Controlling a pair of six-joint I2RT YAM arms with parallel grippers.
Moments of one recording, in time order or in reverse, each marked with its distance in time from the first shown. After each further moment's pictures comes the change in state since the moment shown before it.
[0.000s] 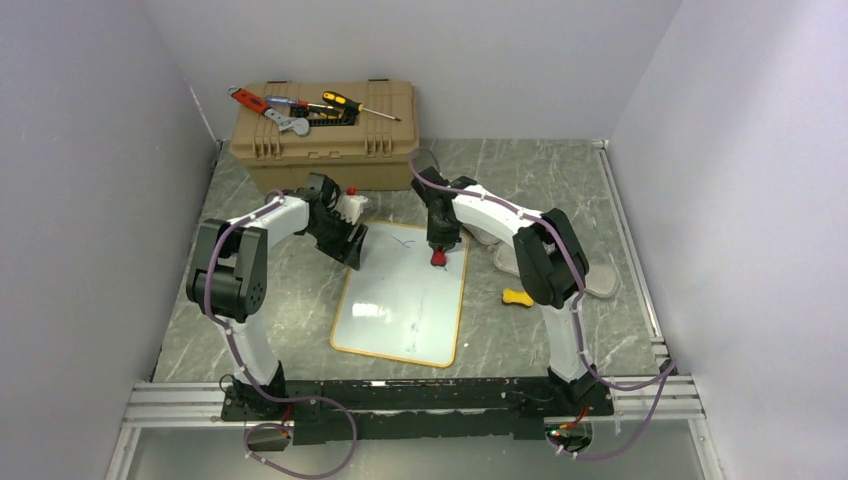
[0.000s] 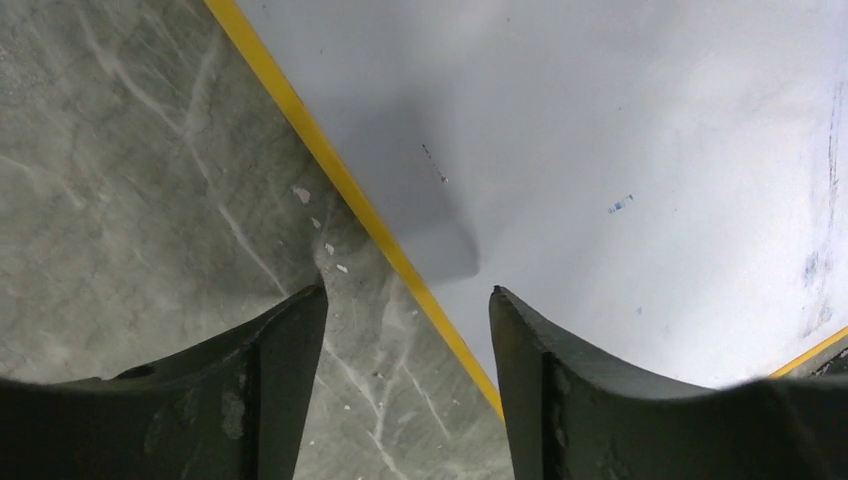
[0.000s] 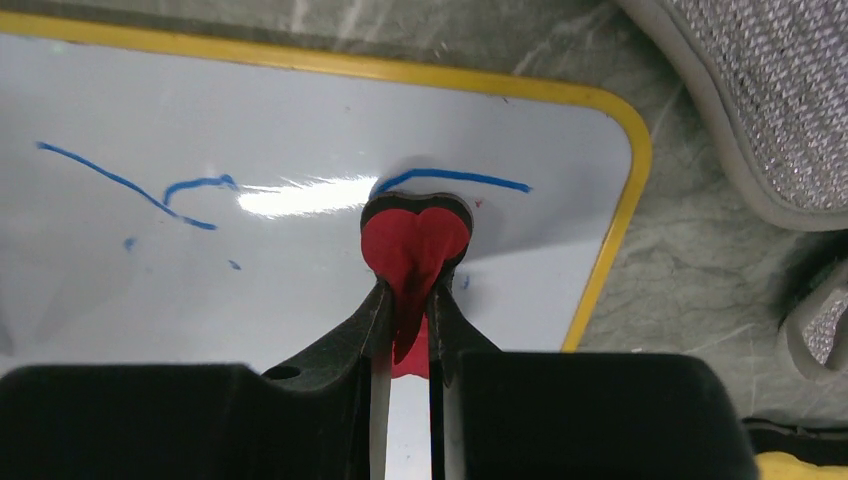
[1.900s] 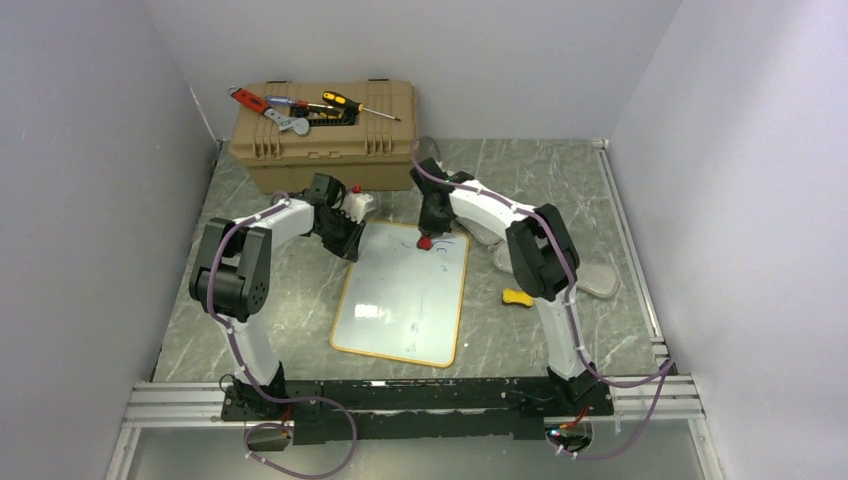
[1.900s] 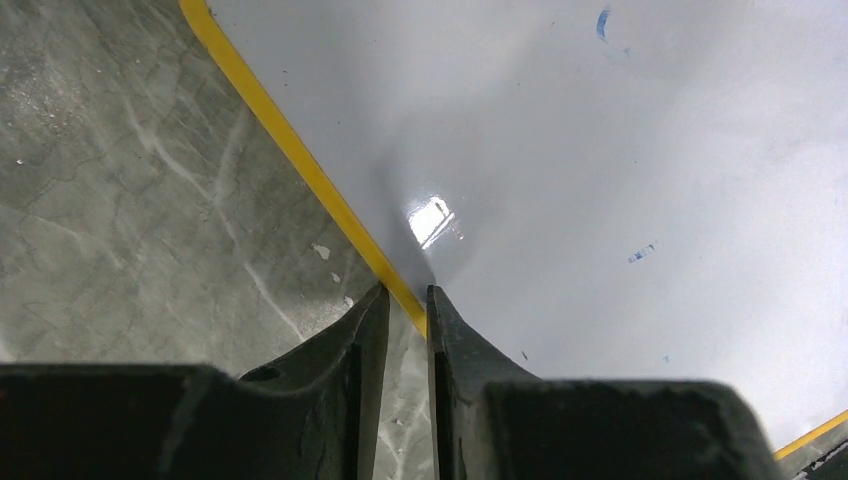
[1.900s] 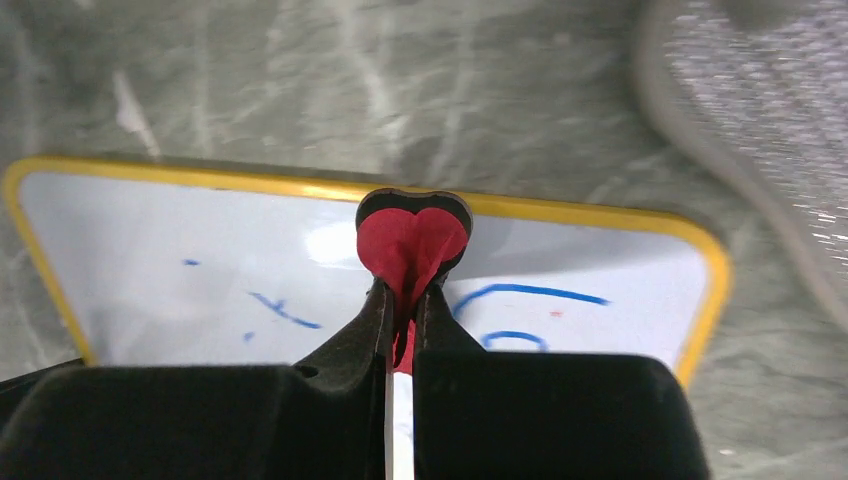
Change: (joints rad) left arm -0.030 0.017 -0.022 0.117 -0.040 0.003; right arm -0.008 0.112 0.135 0.125 -0.058 0.076
